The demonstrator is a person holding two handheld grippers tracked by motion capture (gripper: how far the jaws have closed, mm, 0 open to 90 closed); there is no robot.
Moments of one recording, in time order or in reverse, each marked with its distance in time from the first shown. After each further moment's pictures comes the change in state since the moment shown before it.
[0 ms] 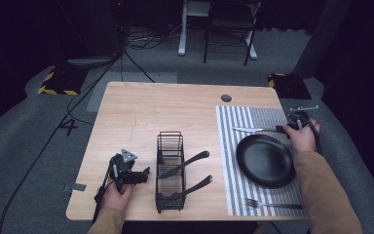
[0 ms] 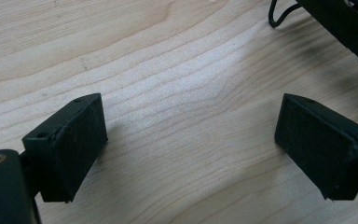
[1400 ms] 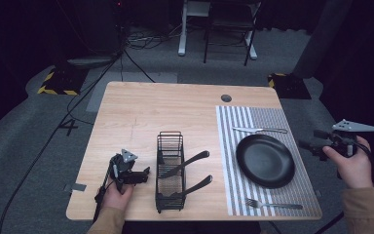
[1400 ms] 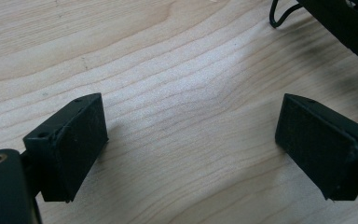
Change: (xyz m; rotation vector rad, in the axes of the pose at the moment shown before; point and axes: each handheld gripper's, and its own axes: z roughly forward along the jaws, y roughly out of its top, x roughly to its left) left arm -0.001 0.000 0.000 0.002 0.004 -0.006; right arm 0.017 -0.057 -0.179 -0.274 0.244 -0.182
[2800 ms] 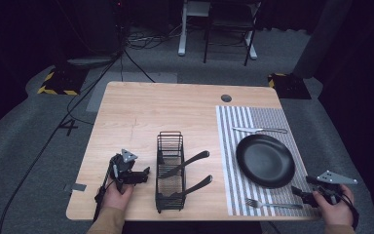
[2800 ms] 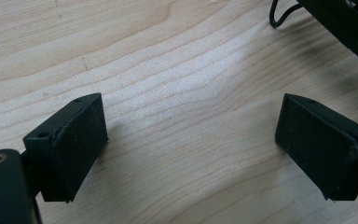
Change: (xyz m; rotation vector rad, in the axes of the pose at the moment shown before) left arm 0.000 0.000 0.000 -0.001 0.001 0.001; right arm 0.019 -0.160 0.028 0.113 -0.043 -0.013
